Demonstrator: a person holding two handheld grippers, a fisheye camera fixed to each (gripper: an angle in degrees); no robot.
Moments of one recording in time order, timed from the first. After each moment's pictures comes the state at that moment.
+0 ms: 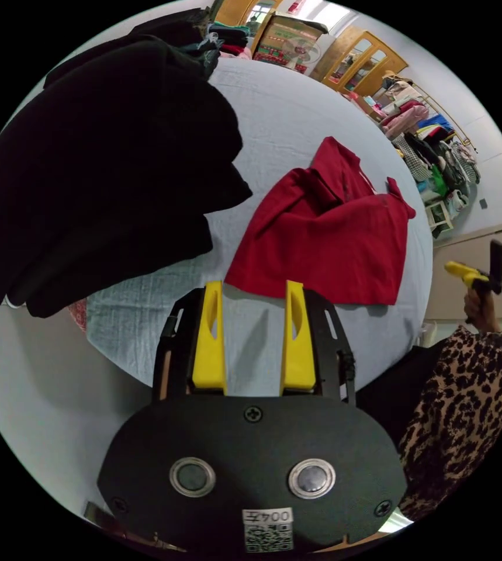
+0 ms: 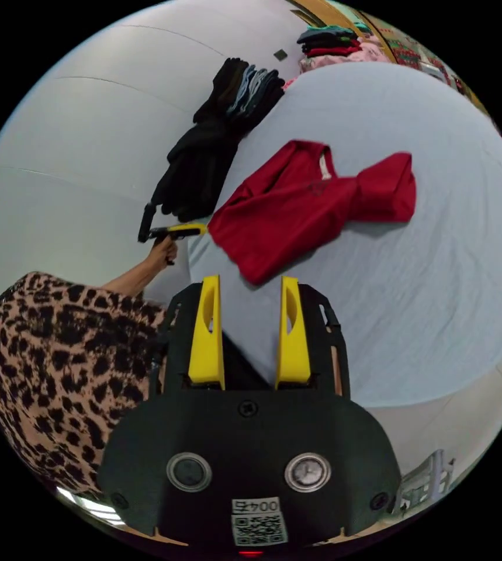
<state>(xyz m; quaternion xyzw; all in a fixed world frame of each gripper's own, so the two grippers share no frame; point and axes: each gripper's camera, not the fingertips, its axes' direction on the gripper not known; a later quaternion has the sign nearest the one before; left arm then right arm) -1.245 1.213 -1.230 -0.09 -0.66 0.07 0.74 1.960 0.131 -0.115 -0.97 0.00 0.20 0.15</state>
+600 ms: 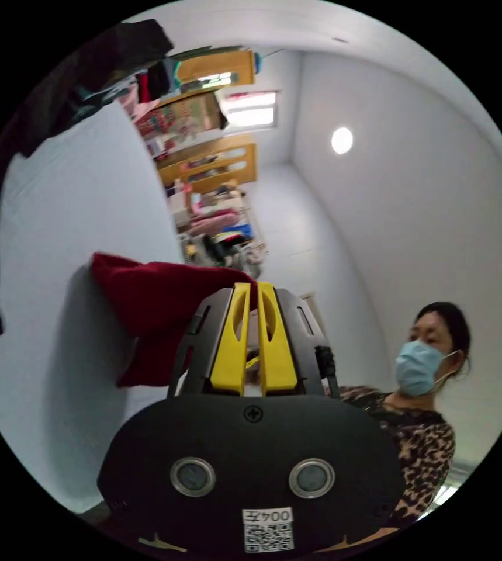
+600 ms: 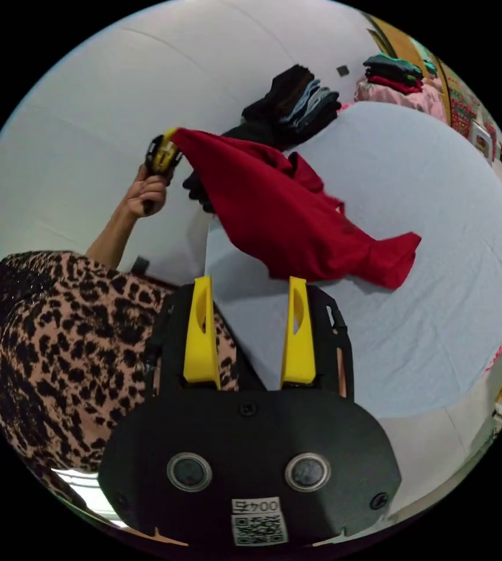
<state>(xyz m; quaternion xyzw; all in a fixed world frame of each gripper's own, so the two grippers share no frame) -1.243 1.168 -1.324 0.06 -0.09 0.12 0.99 1.935 0.073 -0.054 -0.97 -0.11 0.15 0.16</state>
